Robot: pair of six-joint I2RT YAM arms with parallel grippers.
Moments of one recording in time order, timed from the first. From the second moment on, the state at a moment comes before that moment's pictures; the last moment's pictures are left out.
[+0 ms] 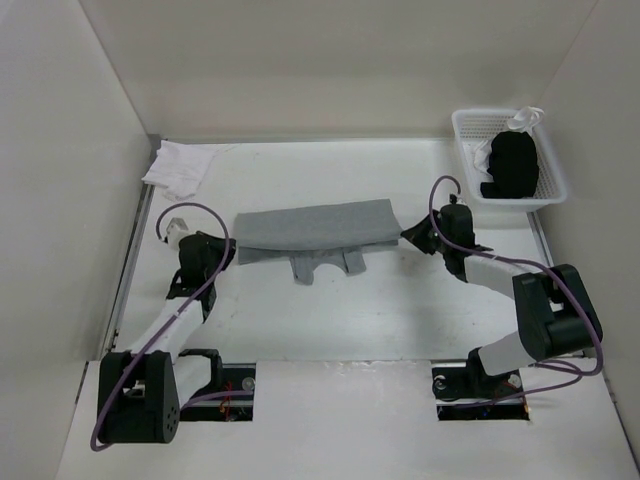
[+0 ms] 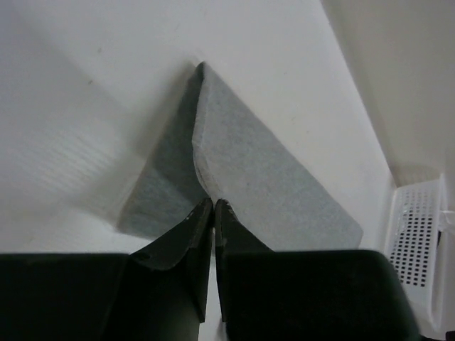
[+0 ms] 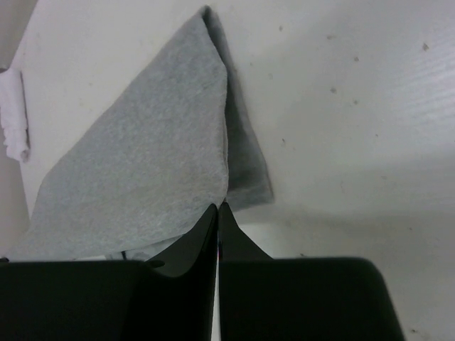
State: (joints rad) left arm -0.02 1.05 0.37 0.27 -0.07 -0.97; right arm 0.22 1.48 0.63 0.30 -0.12 0.84
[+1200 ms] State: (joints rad) left arm -0.43 1.15 0.39 0.37 -0.17 -0.94; right arm 0.21 1.61 0.51 0.52 -0.19 1.00
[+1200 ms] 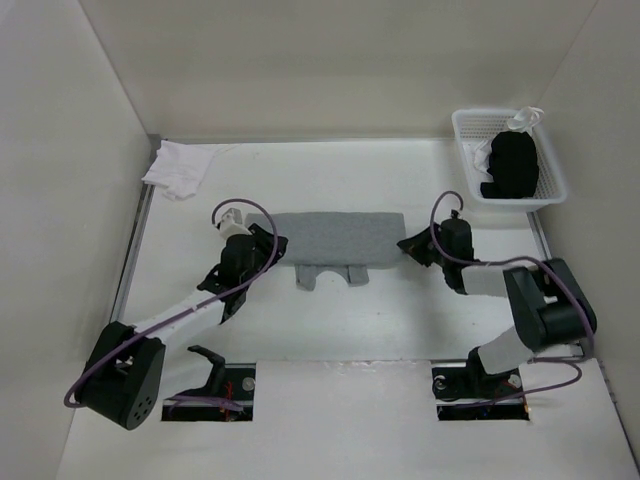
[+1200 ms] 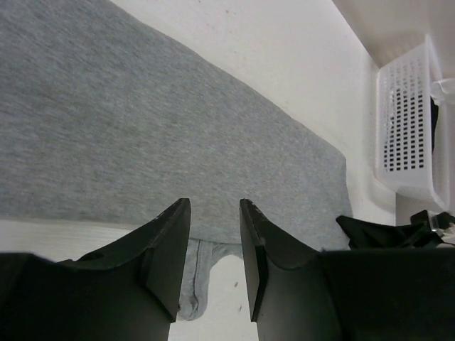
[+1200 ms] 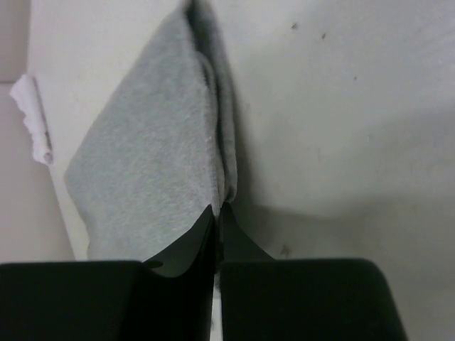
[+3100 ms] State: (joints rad) left arm -0.53 1.42 0.43 0.49 -0.17 -0.91; right arm 0.75 1.56 0.88 0.03 0.20 0.71
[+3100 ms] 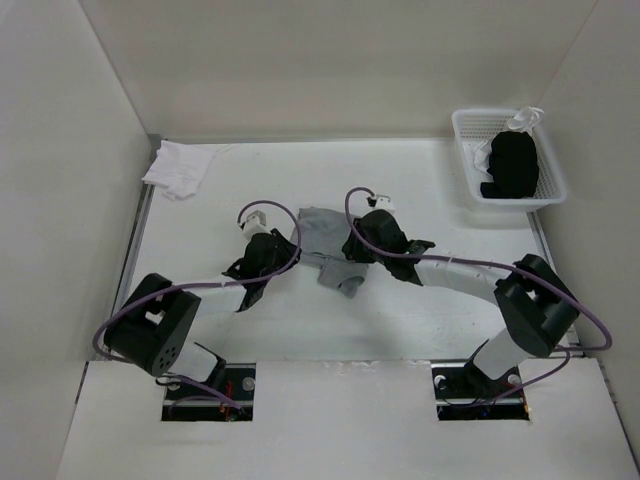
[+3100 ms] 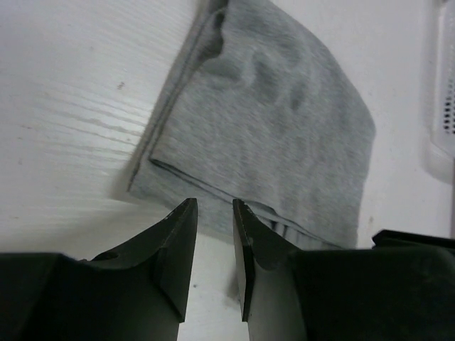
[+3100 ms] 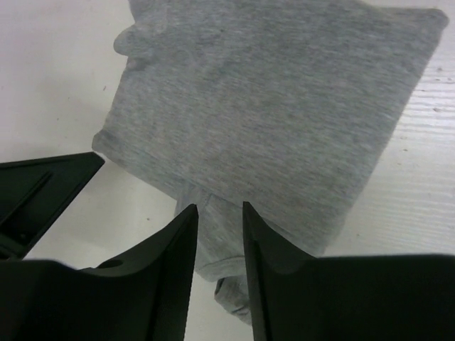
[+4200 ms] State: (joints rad) left arm -0.46 1.58 0.82 0.38 -0.11 -0.96; right arm 0.76 1.58 0.85 0.15 0.15 0.69
